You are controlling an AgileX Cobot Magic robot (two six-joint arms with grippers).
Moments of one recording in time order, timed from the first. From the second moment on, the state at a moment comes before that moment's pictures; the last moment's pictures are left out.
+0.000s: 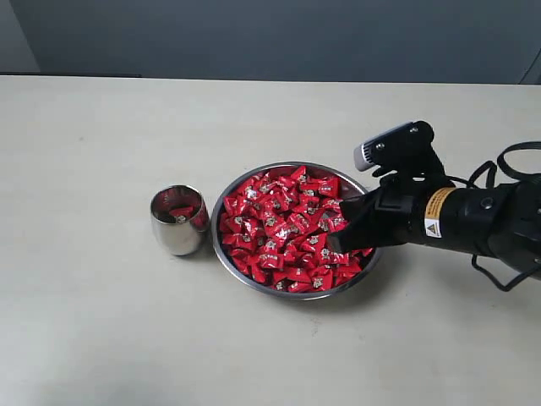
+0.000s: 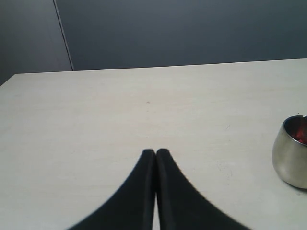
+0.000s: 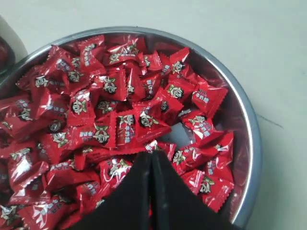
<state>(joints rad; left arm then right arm) 0.12 0.00 0.00 0.05 0.29 -0.02 0.58 1.63 -0.53 -0.51 -0.36 0.44</state>
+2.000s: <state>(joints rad) 0.12 0.00 0.00 0.05 0.29 -0.02 0.58 1.69 -0.54 -0.88 -0.30 1.05</state>
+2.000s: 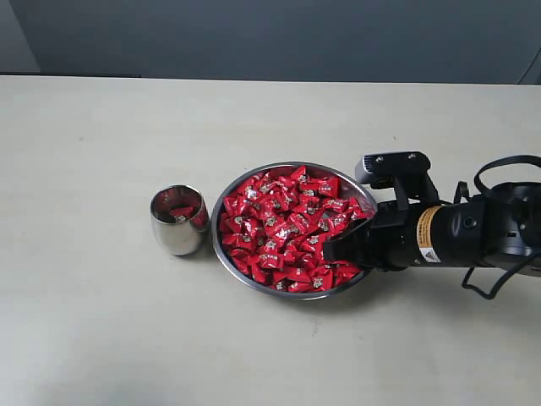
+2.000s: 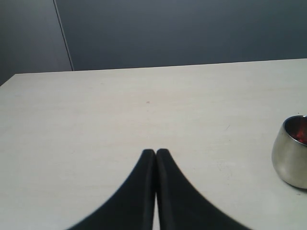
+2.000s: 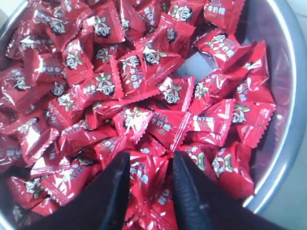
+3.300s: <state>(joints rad) 0.12 0.00 0.00 0.05 0.29 -0.02 0.58 1.74 -0.59 -0.88 -0.32 1.05</state>
